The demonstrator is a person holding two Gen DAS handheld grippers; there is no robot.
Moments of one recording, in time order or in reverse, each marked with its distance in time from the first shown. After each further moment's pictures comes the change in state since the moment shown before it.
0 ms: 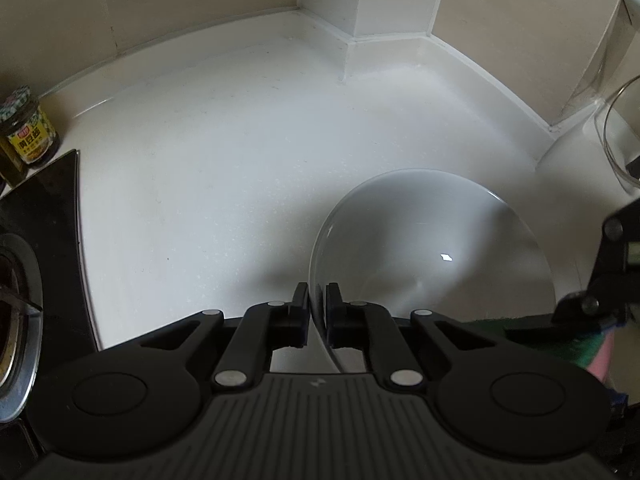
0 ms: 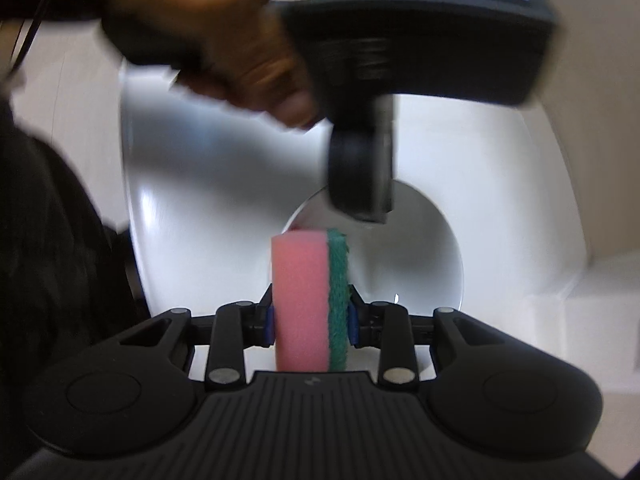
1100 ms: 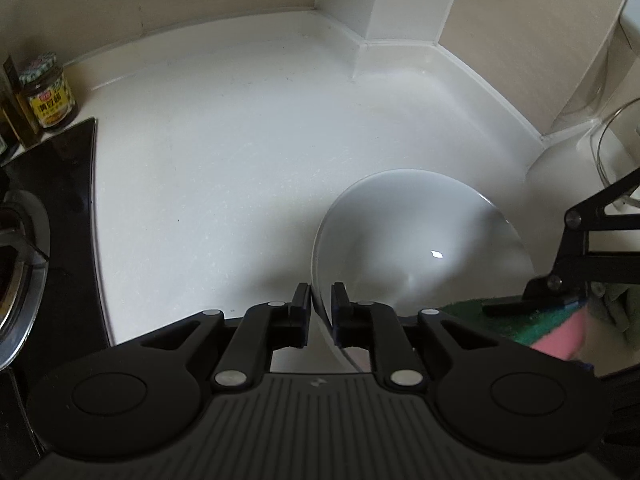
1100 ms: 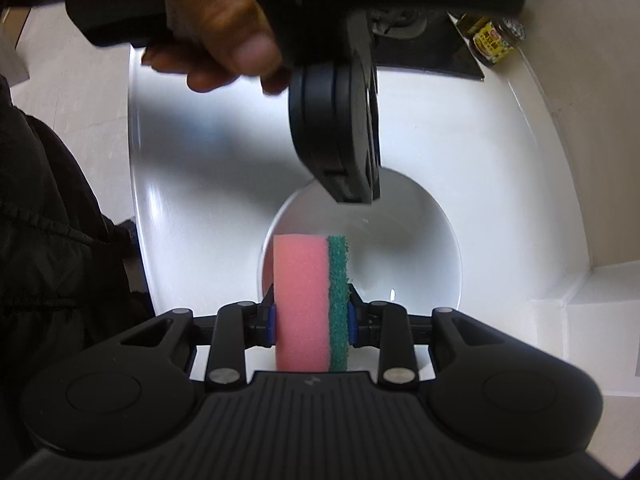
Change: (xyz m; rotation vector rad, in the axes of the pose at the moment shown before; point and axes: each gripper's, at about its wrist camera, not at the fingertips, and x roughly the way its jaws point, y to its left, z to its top) left arm -0.013 0.002 -0.014 -0.052 -0.007 0.000; right arm 0.013 0.015 -0.016 -0.109 0.021 -0.019
